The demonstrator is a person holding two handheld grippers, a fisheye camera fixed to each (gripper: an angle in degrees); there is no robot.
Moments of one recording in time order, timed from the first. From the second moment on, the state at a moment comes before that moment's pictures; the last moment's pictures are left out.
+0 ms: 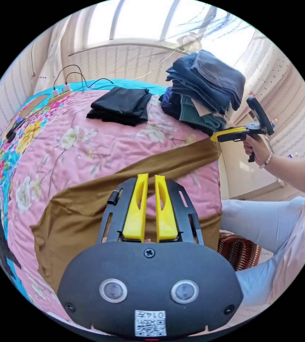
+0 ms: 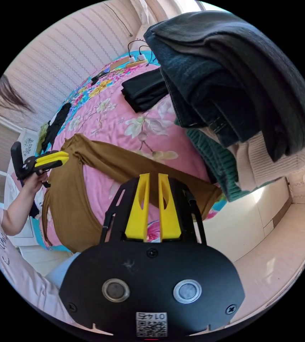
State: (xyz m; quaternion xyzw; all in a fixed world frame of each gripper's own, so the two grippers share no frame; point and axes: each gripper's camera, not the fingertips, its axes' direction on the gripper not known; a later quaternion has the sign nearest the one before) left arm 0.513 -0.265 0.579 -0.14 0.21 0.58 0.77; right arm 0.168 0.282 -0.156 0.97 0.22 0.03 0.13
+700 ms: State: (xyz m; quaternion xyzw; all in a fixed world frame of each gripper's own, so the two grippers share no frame) left arm 0.566 -0.293 0.625 -0.12 0.26 0.53 0.80; right arm 0.245 0.286 -0.204 0.89 0.28 -0.21 0.28
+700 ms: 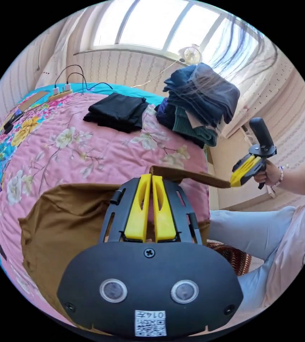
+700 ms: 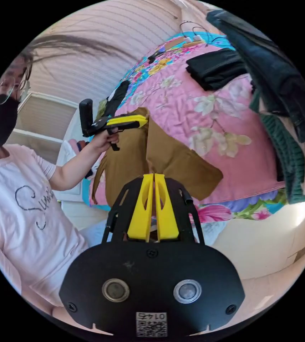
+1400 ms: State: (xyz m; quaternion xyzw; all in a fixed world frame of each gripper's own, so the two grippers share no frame) left arm 0.321 -0.307 0.609 -0.14 0.10 0.28 0.94; right arm 0.073 0.070 -0.305 0.61 0.61 -0.22 0.46
